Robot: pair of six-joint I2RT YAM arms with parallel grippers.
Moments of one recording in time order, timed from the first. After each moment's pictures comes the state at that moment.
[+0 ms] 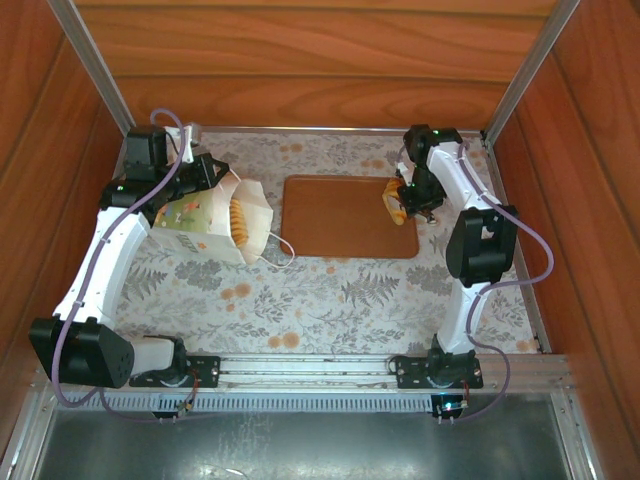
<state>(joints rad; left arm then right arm) -0.11 1.28 1.26 -0.57 0.55 -0.39 0.19 1.99 1.81 -1.42 0.11 -0.18</state>
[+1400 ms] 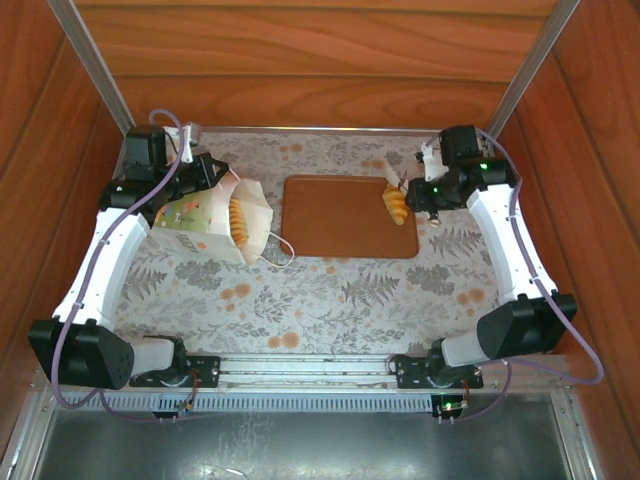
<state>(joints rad) -0.11 1.27 1.26 -0.57 0.54 -0.40 0.18 1.46 1.54 -1.18 -0.14 0.01</state>
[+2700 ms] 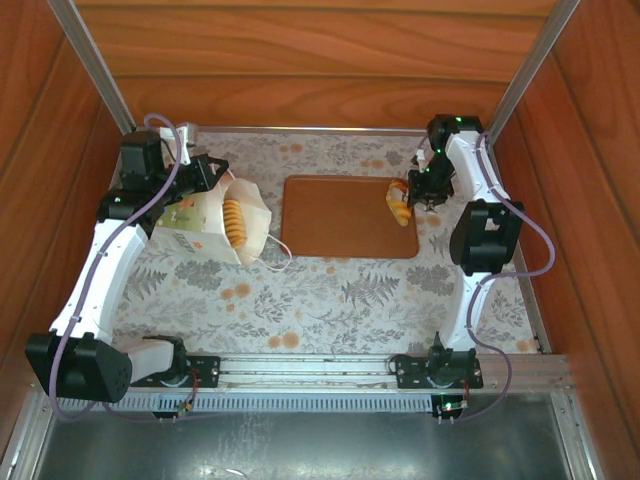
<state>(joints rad) -0.11 1.21 1.19 -0.46 0.56 -0.42 0.07 2.09 2.00 -1.55 -0.17 -0.03</state>
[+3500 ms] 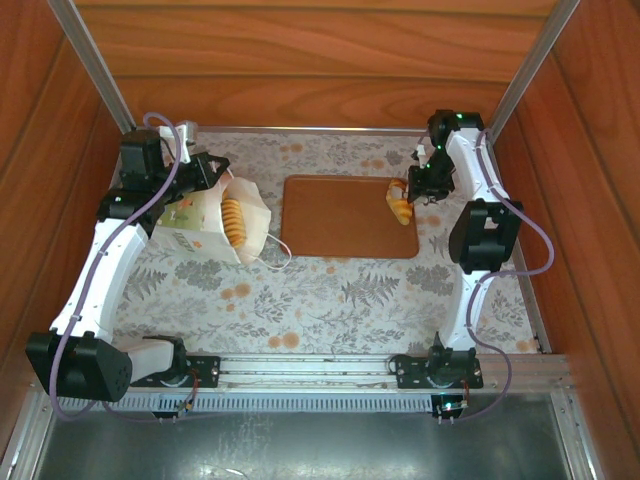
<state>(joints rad) -0.11 1.21 1.19 -0.44 0.57 -0.44 0.07 2.11 2.07 -1.55 -0.15 -0.04</state>
